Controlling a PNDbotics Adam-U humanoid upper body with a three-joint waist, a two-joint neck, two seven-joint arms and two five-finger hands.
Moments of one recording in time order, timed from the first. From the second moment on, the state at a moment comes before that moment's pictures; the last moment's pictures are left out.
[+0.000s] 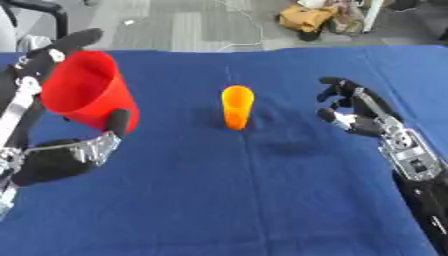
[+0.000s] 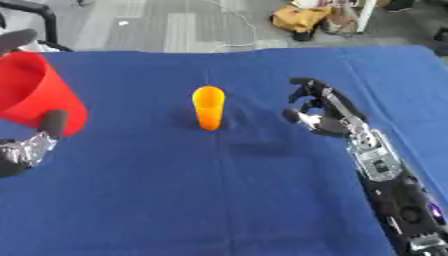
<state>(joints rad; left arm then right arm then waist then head) -0.48 0.53 -0.36 -1.98 -0.31 -0.12 0.04 -0.54 -0.43 -0.08 -1.08 0.15 -0.53 0.28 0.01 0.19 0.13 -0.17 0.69</state>
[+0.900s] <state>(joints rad) -0.51 0.45 -0.42 -1.98 -0.25 -0.18 -0.03 -0.68 -0.42 -0.05 -0.95 0.30 -0.62 0.22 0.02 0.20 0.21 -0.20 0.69</state>
